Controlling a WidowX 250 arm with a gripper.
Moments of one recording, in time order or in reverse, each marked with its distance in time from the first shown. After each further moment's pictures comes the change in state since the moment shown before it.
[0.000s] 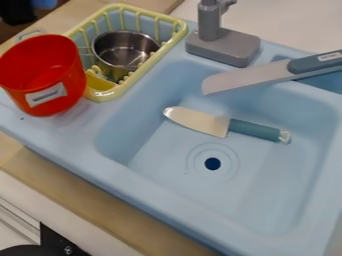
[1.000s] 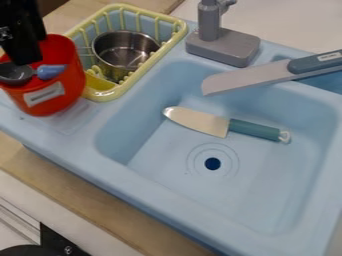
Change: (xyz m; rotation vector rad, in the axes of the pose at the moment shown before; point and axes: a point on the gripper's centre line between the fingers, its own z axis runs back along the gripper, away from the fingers) arm -0.006 -0.009 -0.032 -0.076 -0.003 -0.006
